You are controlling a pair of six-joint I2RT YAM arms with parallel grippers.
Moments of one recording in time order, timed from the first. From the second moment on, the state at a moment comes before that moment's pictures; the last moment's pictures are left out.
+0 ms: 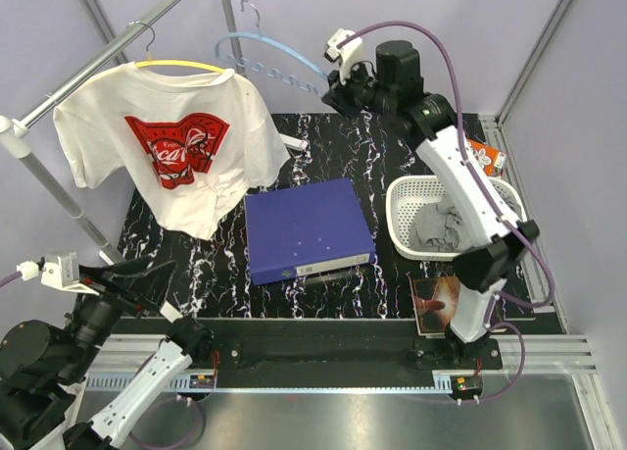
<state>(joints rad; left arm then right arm) -0.57 0.20 1.24 -1.05 -0.21 -0.45 0.53 1.78 2.11 -0.58 -0.28 -0.30</state>
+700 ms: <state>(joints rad) -0.57 0.20 1.26 -1.06 -0.20 -0.47 0.53 2.32 2.76 -0.43 -0.54 -0.06</state>
